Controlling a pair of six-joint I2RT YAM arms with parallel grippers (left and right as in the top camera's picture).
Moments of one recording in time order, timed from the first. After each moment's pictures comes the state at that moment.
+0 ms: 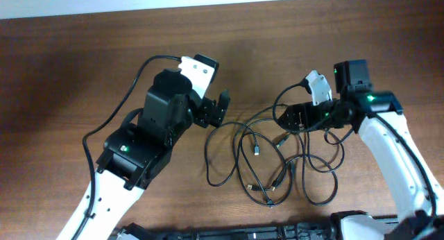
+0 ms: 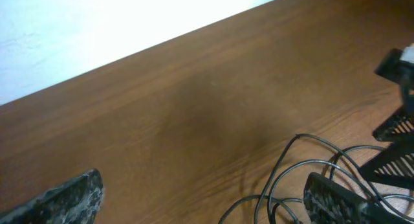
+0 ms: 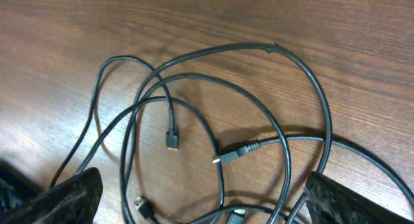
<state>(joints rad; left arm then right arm) -0.58 1.19 1.23 -0.60 -0.09 -0.01 0.03 1.38 1.04 -0.91 -0.47 -0.09</state>
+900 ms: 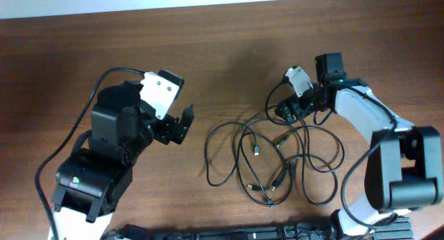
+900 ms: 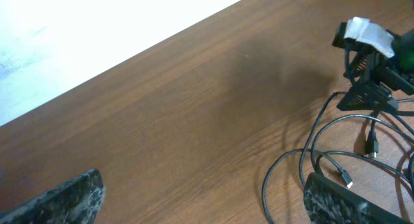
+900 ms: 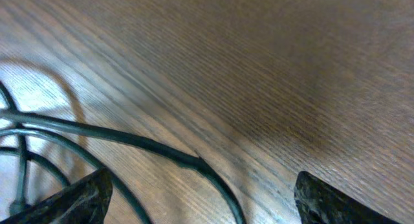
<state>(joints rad) -0.37 1.02 1.23 -0.81 0.03 0.22 0.03 1.77 1.04 -0.52 -0.41 -0.43</state>
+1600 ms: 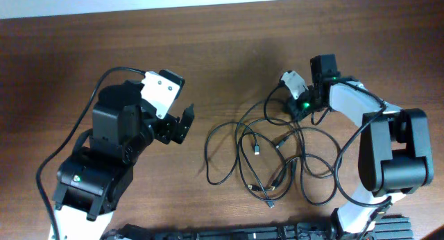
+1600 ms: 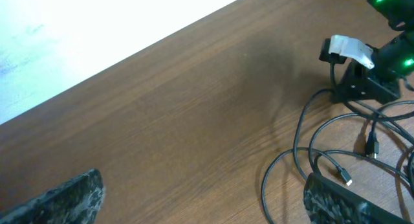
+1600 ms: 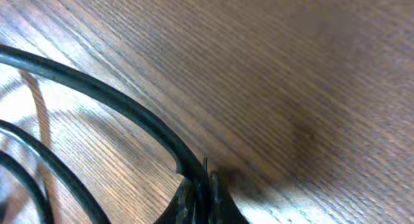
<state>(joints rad) -0.37 1.03 1.23 -0.81 0.03 0.23 0.03 1.89 1.08 -0.56 -0.41 -0.48</state>
